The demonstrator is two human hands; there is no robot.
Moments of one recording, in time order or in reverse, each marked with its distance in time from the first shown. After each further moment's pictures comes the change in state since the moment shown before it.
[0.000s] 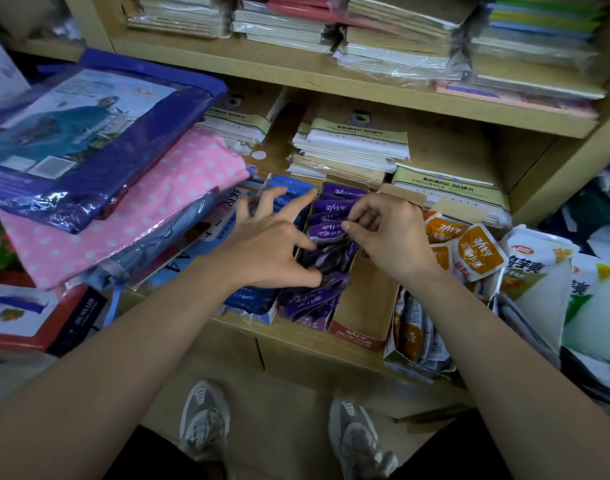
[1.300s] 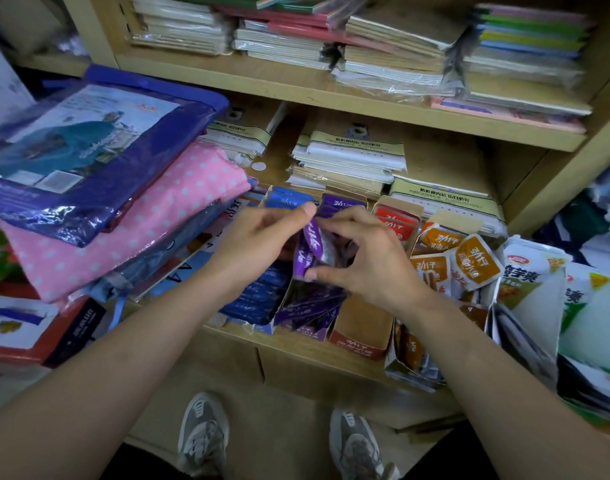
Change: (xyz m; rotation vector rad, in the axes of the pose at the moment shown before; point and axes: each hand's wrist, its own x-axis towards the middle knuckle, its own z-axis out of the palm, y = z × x) left_hand -0.019 0.004 -0.011 -1.246 0.310 -0.168; right_hand -0.015 -0.028 0.003 0.036 -0.221 -0.157
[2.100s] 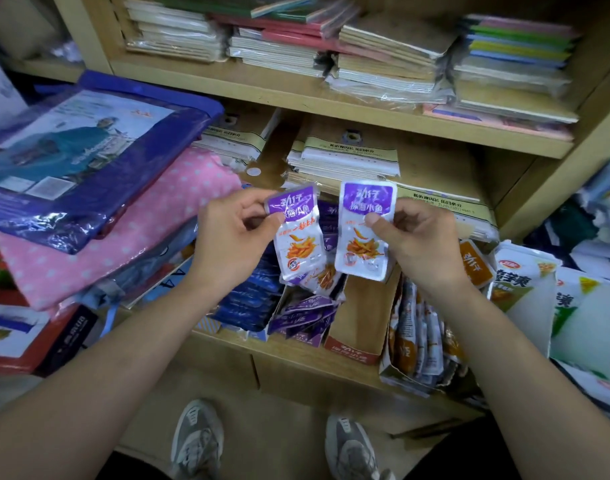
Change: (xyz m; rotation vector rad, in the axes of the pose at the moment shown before) left_hand 0.014 -0.014 -0.010 0.116 0.286 0.334; right_hand -0.002 0.020 -0.036 0.399 0.387 0.283
